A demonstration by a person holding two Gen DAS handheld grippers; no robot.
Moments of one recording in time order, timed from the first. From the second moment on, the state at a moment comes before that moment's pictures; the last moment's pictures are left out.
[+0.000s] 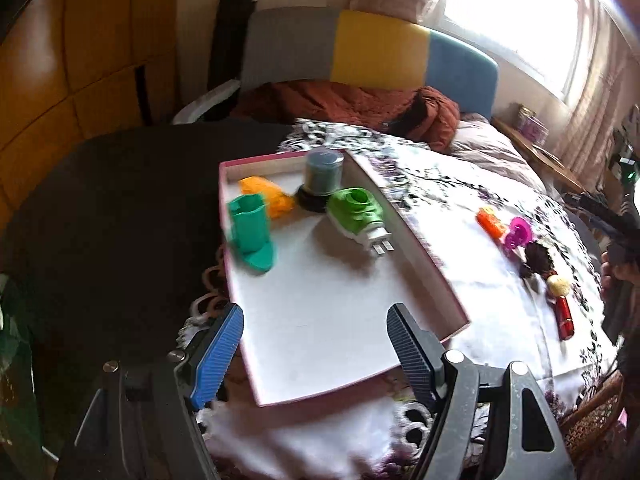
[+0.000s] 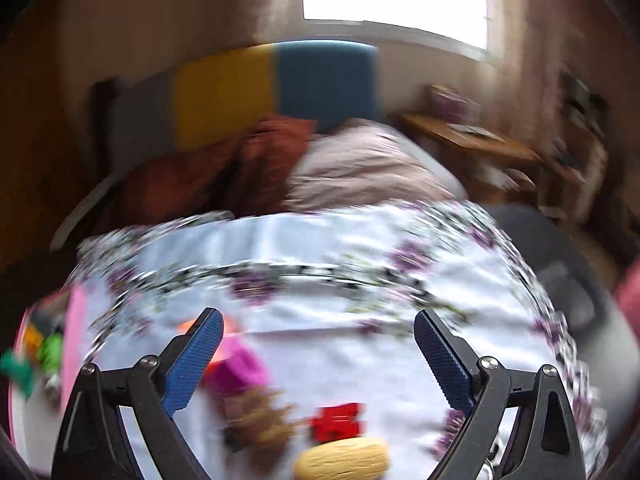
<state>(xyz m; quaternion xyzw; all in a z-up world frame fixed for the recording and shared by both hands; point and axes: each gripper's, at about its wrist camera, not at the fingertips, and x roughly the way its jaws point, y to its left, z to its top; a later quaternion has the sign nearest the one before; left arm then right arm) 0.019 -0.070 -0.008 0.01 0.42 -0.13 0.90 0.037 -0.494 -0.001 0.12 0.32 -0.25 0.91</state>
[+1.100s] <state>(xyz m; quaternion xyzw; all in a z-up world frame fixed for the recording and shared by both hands) 0.111 -0.284 -0.031 0.04 0.50 -0.25 0.83 0.005 -0.569 -0.024 0.36 0.30 -0.29 0.83</state>
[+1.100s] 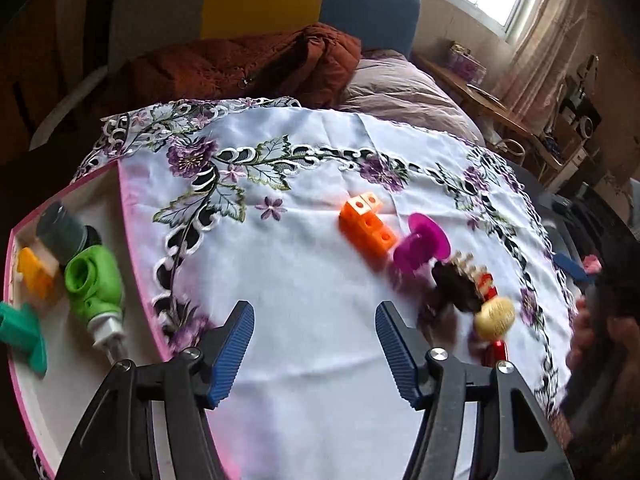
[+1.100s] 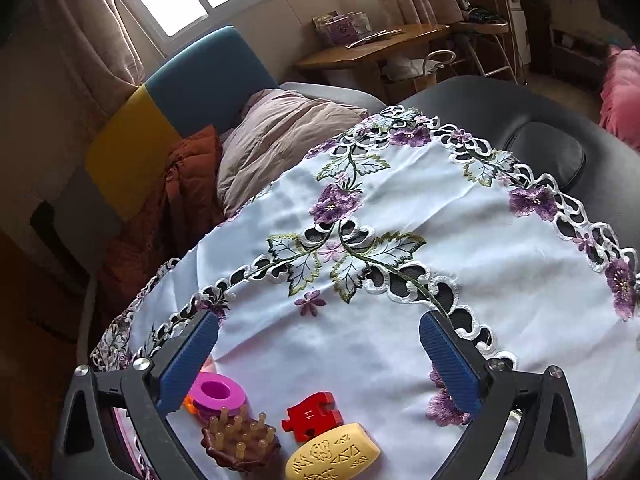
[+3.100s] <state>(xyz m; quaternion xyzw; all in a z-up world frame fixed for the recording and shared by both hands) 0.034 -0.263 -0.058 0.05 0.49 -0.36 0.79 0.007 -0.578 -0.042 0.38 0.33 -0.30 0.81</state>
